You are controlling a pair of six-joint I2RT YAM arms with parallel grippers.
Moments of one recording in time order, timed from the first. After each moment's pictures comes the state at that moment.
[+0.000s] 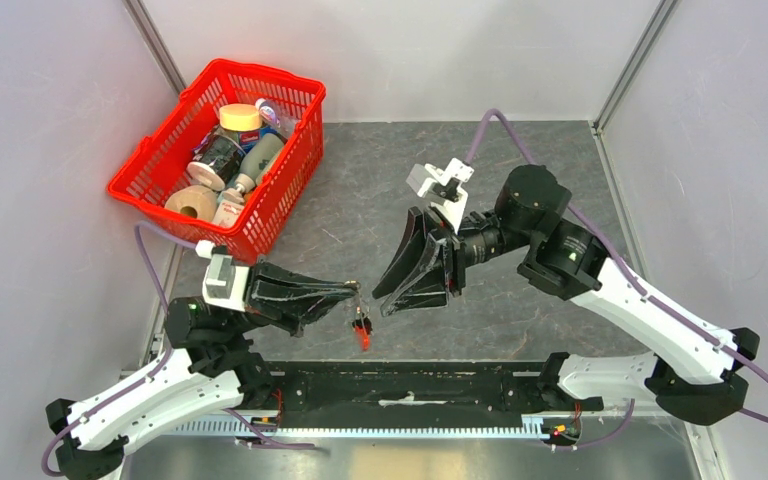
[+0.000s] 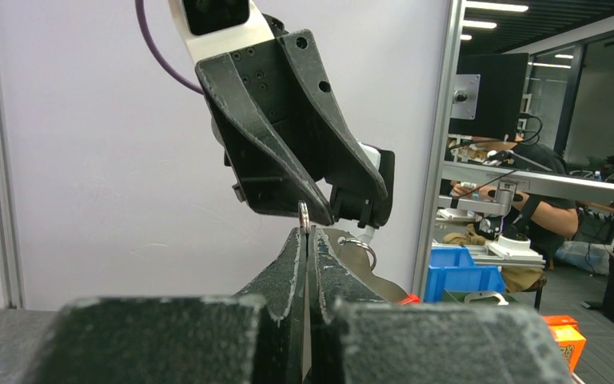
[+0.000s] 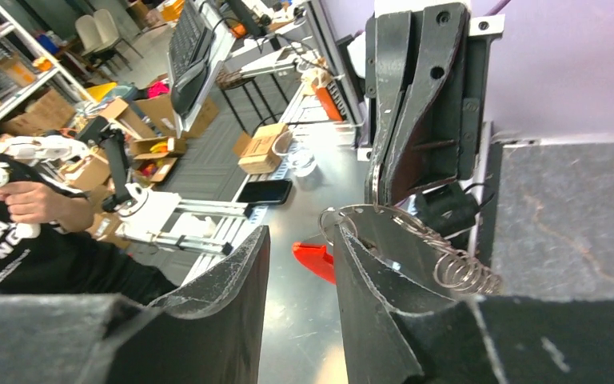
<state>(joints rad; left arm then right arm) -0.98 0.50 0.57 0.67 0.42 -0.43 0.99 1.17 1.43 -0.16 -0.96 0.47</state>
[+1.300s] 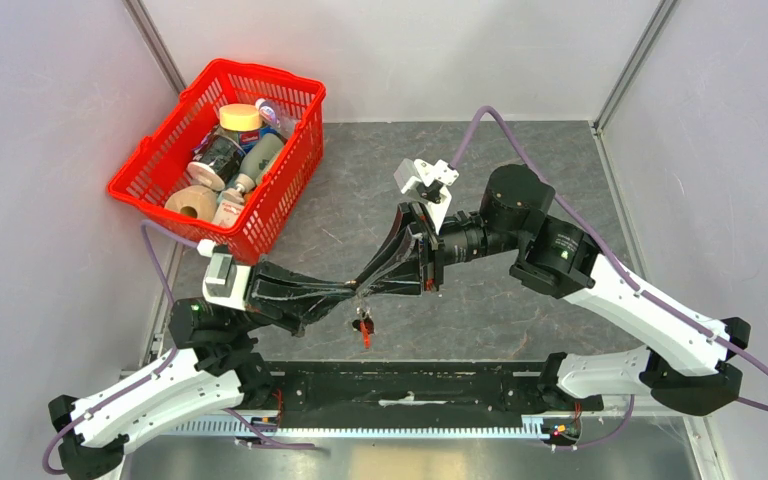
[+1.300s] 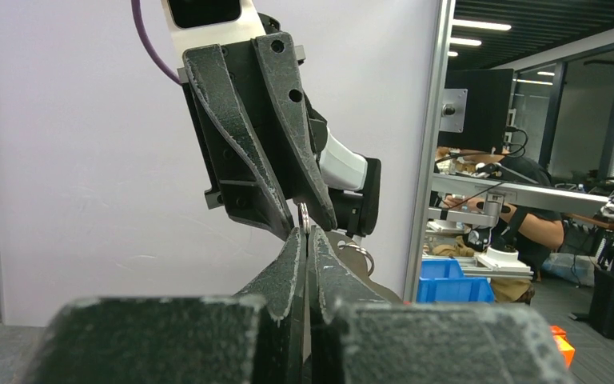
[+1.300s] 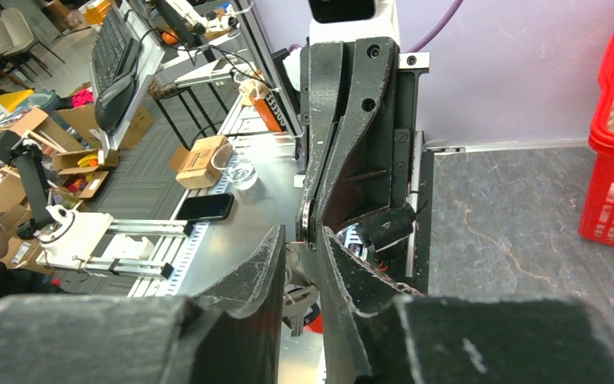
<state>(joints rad) -0.98 0.53 0.55 0.77 0.42 -0.48 1.05 1.22 1.51 -0.24 -0.76 0.32</state>
